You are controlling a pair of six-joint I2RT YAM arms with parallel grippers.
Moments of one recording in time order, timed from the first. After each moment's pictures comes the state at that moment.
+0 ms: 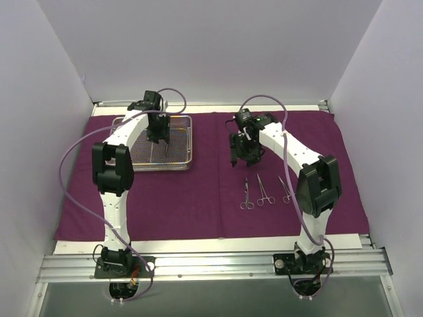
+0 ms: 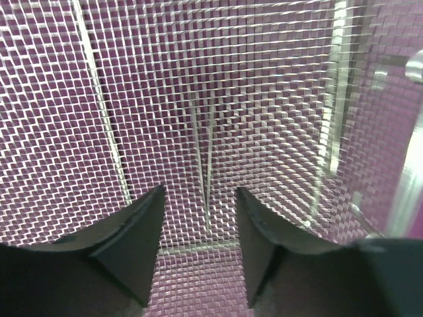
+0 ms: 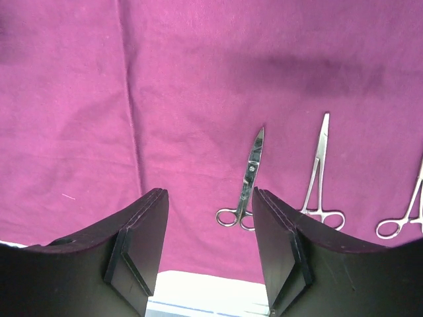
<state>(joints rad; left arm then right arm) -0.20 2.21 1.96 -0.87 0.04 -0.17 0.47 1.88 1.61 -0.99 -0.02 0.42</state>
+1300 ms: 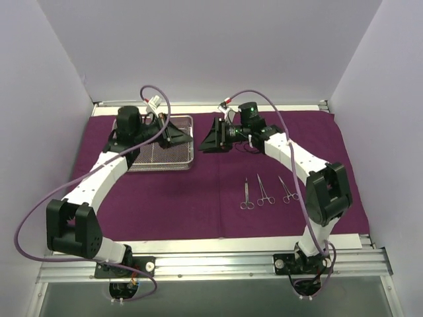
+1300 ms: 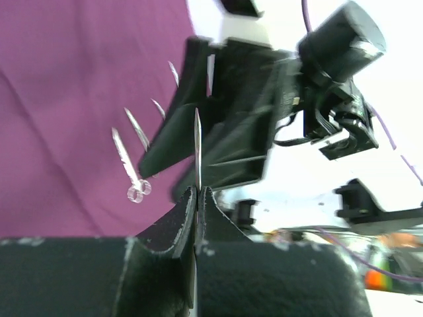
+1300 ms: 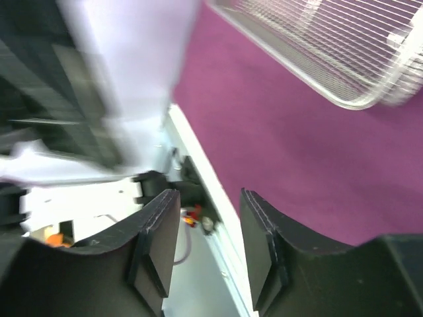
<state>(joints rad) -0.24 1.45 1.18 -0.04 0.85 -0.86 0.47 1.77 1.39 -0.22 -0.83 0.68</state>
